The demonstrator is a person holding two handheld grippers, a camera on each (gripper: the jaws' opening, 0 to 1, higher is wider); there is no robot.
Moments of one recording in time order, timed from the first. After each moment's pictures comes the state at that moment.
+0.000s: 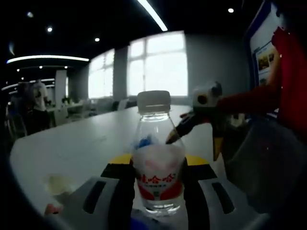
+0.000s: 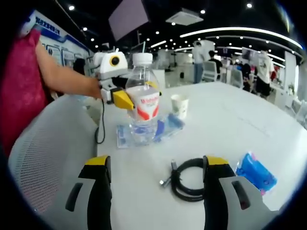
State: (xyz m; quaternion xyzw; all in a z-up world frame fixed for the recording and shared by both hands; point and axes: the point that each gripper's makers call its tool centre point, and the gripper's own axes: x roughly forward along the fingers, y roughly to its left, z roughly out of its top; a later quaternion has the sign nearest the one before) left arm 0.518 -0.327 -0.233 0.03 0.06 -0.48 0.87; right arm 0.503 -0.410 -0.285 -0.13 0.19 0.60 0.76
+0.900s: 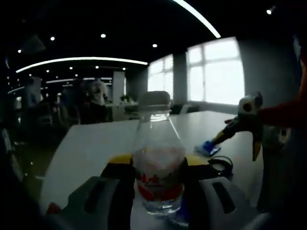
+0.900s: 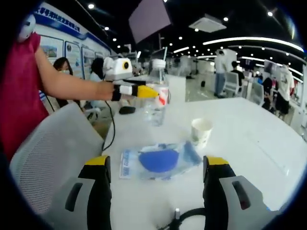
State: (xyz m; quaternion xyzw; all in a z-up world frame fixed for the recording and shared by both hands) left arm 0.562 -0.135 -0.214 -0.01 0.05 -0.20 0.98; right arm 0.516 -0.318 -0.261 -0.14 0.15 0.68 0.71
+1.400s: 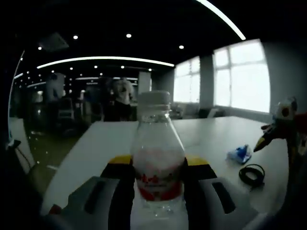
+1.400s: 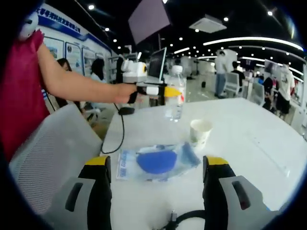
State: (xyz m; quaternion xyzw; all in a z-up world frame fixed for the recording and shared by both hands) left arm 0.631 -0.093 -0.237 -0.02 0.05 -0.11 0.99; right arm 0.526 -0.321 -0.266 -0.13 0.15 0.67 0.71
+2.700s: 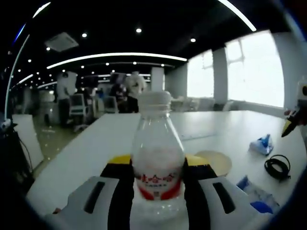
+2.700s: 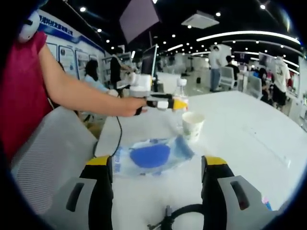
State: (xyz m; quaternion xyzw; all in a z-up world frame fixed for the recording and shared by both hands) left arm 0.659 -0.102 -0.290 -0.01 0.06 -0.05 1.00; right arm 0.540 -0.331 -0.279 -0.12 0.18 0.66 0.72
